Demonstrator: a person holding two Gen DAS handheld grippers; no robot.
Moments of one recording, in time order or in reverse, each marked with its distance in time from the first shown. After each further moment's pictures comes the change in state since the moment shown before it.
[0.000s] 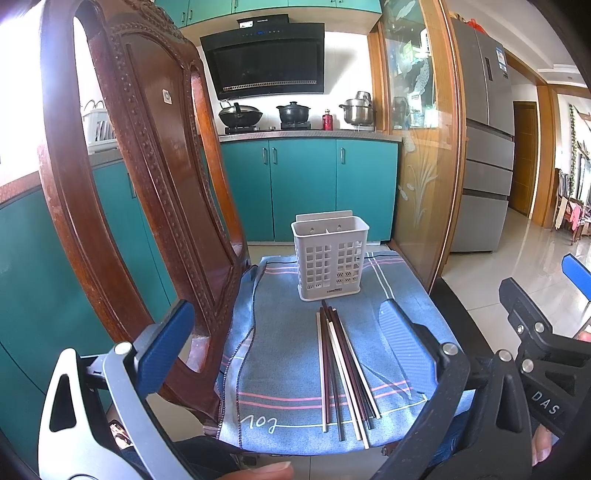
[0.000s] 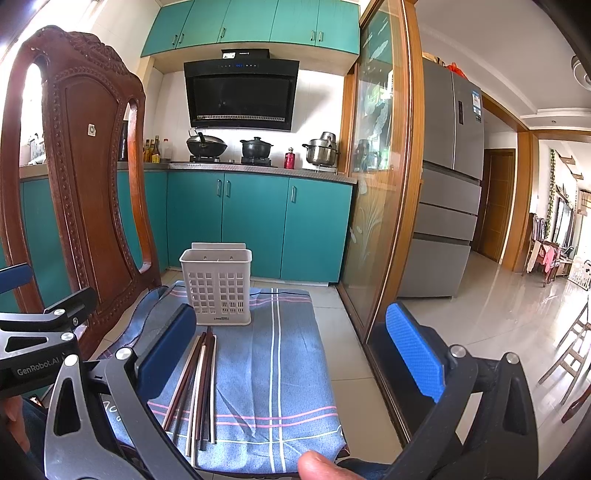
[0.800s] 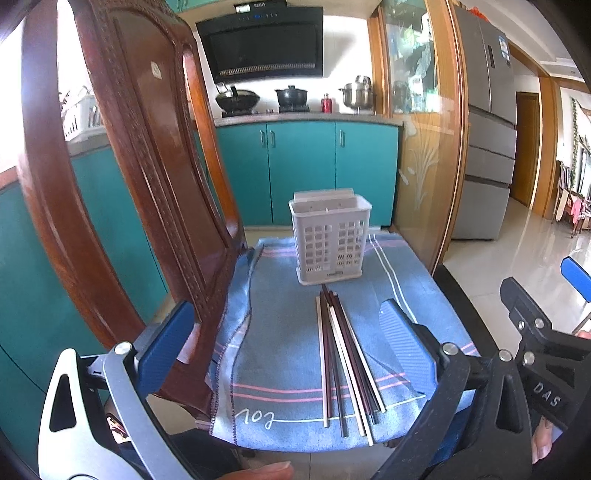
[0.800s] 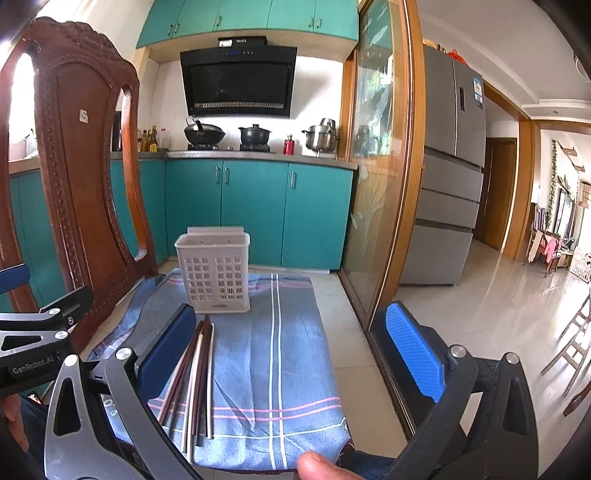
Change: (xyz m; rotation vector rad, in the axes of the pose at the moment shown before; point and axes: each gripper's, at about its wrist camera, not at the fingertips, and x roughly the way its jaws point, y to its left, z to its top) left arm 0.032 -0.003 -0.010 0.008 0.077 -0.012; right arm 0.030 -0.004 -0.017 0.015 0.079 -0.006
